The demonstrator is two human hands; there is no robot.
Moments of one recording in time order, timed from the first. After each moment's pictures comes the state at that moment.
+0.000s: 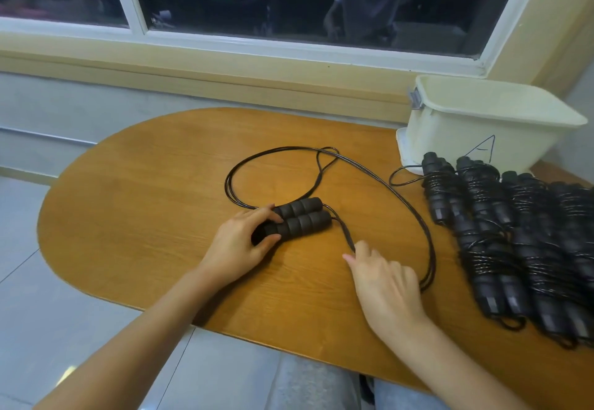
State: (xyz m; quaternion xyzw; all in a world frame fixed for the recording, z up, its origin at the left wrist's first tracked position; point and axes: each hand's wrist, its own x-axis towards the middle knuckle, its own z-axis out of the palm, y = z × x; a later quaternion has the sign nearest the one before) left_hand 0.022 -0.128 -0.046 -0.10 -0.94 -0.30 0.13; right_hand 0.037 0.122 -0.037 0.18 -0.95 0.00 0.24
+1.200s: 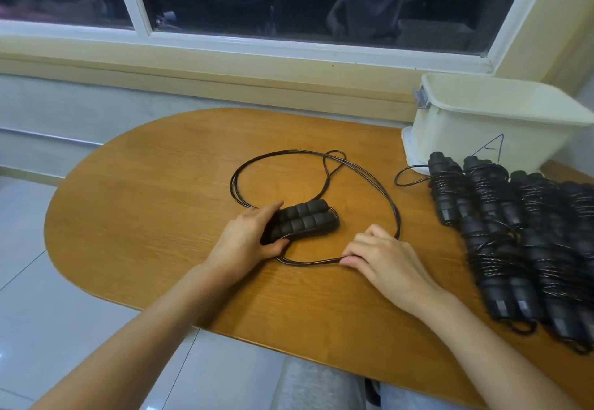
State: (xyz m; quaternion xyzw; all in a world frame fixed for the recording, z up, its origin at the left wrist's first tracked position) left_hand 0.014 -0.122 -0.038 -0.06 -0.96 -0.24 0.09; right_hand -0.007 0.145 -0.033 0.38 -0.91 0.17 0.09
